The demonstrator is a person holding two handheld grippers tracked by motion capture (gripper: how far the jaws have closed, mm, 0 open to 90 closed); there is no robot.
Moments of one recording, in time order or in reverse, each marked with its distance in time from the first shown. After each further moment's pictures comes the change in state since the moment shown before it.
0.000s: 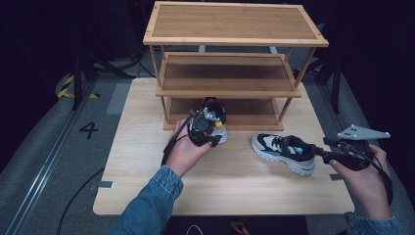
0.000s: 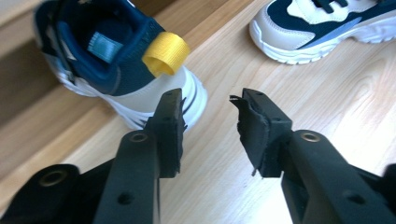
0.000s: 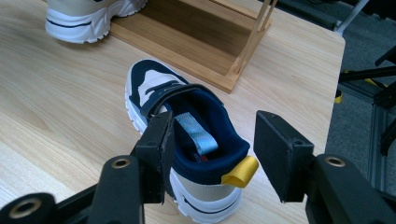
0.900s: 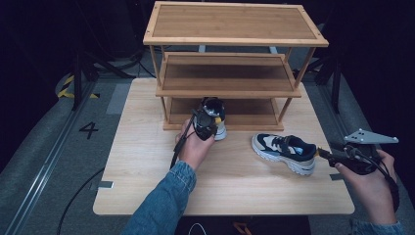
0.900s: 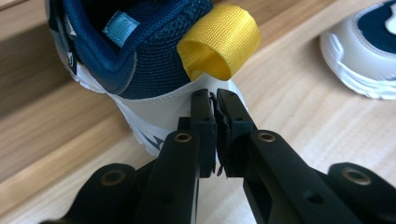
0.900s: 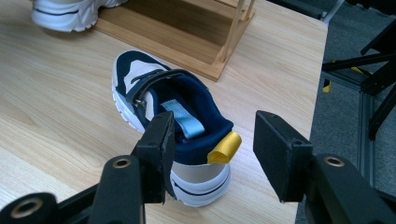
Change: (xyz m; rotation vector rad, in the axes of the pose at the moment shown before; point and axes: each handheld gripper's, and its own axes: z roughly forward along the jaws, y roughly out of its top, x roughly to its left) left arm 0.029 0.001 0.059 -0.033 0.120 -0.104; right arm -0.004 -0.011 -0.008 0.010 -0.041 0.038
